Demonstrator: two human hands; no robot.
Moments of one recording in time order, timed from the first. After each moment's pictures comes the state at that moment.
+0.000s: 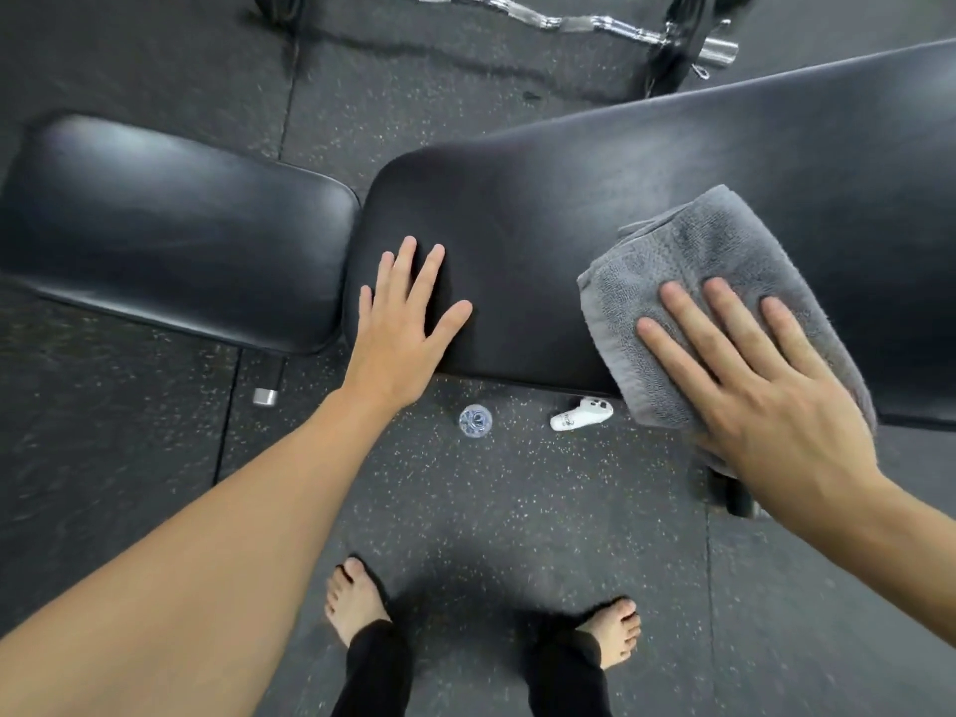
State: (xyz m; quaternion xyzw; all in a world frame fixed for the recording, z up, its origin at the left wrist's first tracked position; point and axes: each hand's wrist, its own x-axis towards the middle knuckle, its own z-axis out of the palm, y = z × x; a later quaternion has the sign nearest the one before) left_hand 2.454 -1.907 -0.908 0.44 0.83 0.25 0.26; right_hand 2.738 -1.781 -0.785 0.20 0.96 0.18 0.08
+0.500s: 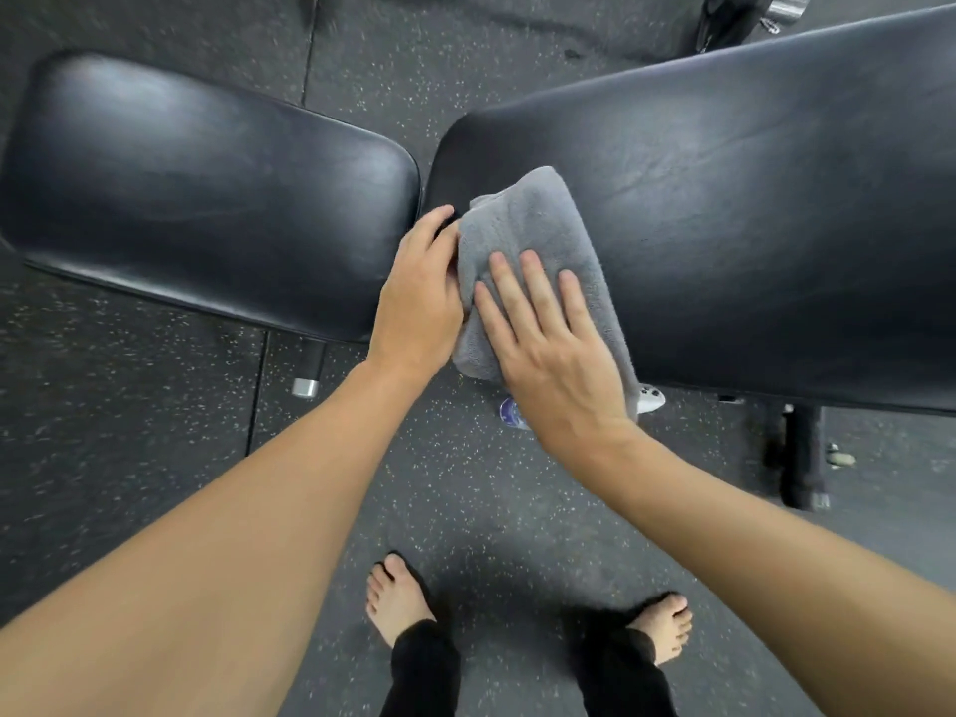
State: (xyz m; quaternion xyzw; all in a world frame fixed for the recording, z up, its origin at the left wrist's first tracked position) left_hand 2.389 -1.921 -0.941 0.41 0.80 0.38 0.21; right_hand 2.540 -1.880 -0.907 0.20 0.96 0.19 0.10
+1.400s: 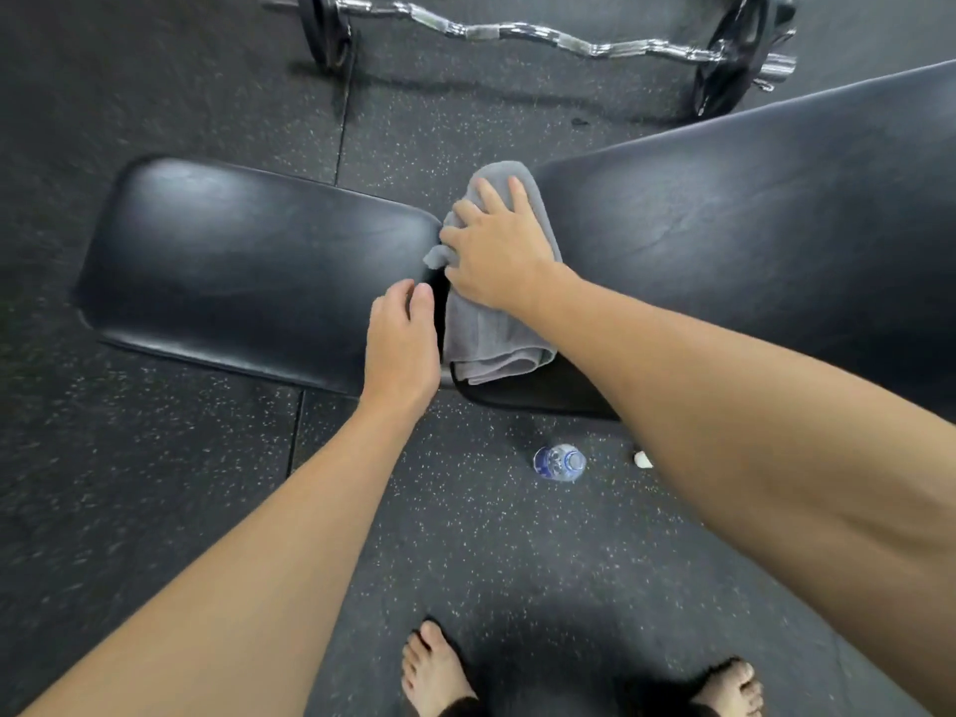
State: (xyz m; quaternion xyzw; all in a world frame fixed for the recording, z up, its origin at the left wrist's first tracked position) left_hand 2.349 -1.935 -0.936 0.16 0.83 0.44 0.31; right_hand 2.381 -1.788 -0.920 0.22 0.96 0.06 0.18
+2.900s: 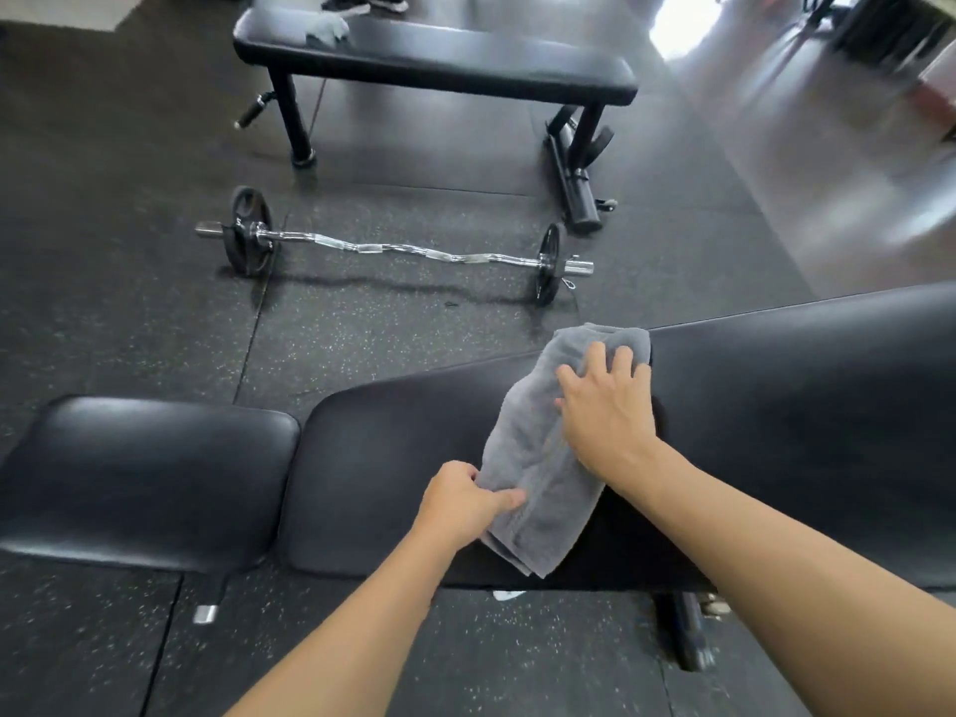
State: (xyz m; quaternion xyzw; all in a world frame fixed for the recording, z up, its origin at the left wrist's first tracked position) left_hand 2.546 -1.789 -0.759 0.23 0.75 0.30 0.54; right_hand 2.657 -1.652 -0.702 0.45 0.86 0.13 0.19
